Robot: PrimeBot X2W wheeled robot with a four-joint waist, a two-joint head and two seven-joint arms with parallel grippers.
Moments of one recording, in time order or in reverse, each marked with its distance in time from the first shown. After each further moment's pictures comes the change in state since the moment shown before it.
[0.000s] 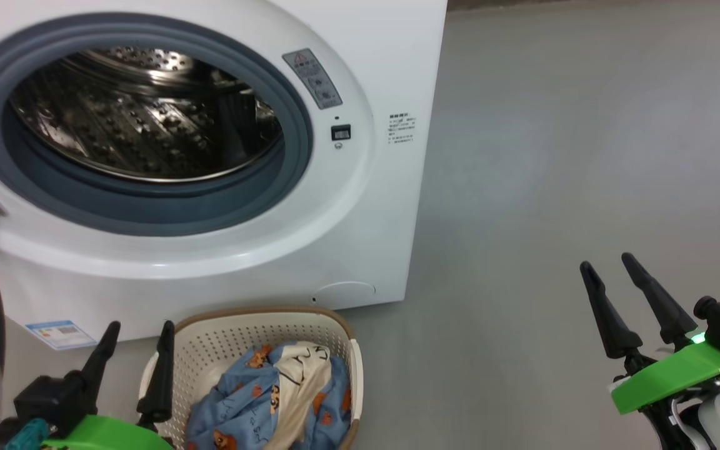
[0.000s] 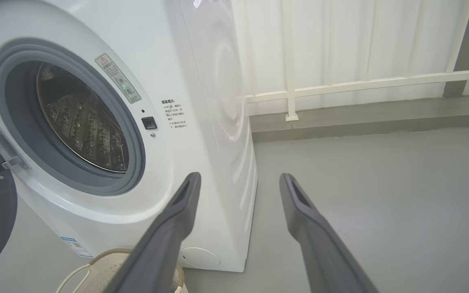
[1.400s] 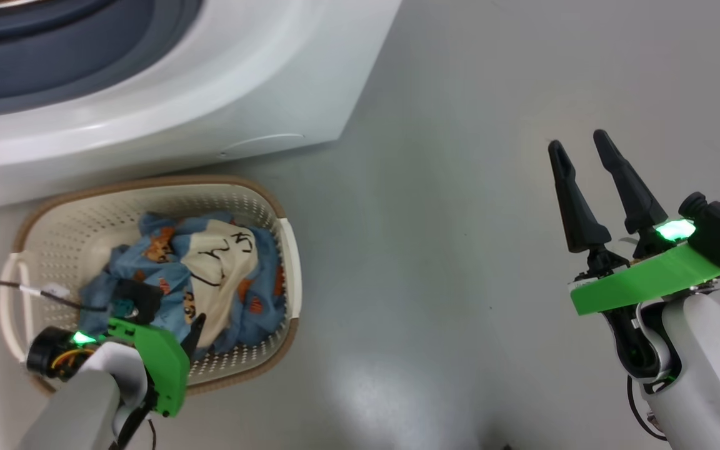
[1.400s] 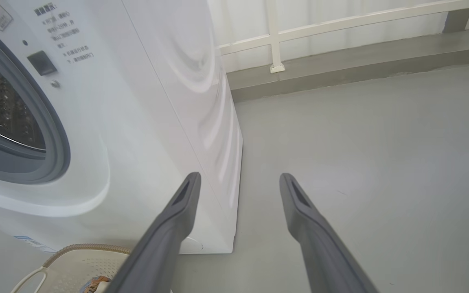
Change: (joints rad) left arm -0.533 -0.056 -0.293 0.741 0.117 -0.240 0.233; right arm -0.263 0.126 -0.015 -0.038 -0.030 0.000 0.000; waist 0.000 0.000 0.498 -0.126
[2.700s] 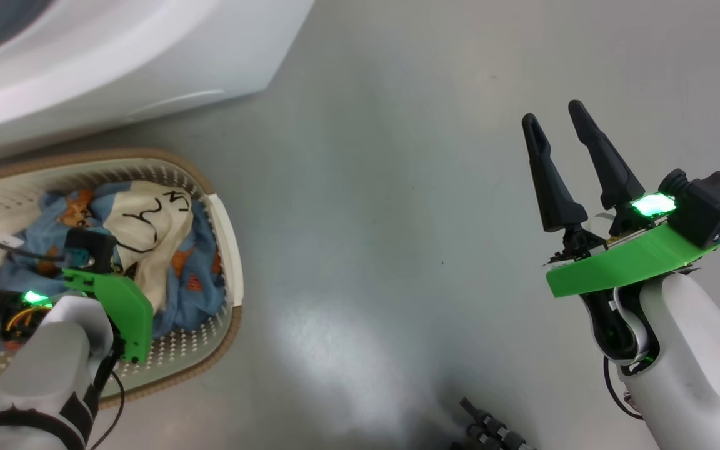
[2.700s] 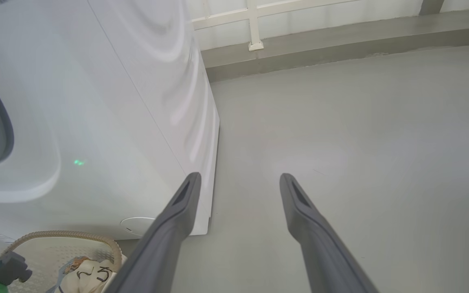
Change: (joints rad) left arm -0.252 -0.053 -0.014 0.379 -0.005 0.013 -0.111; right arm -0.067 0.051 0.025 -0.012 -0.023 0.000 0.000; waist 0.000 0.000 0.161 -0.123
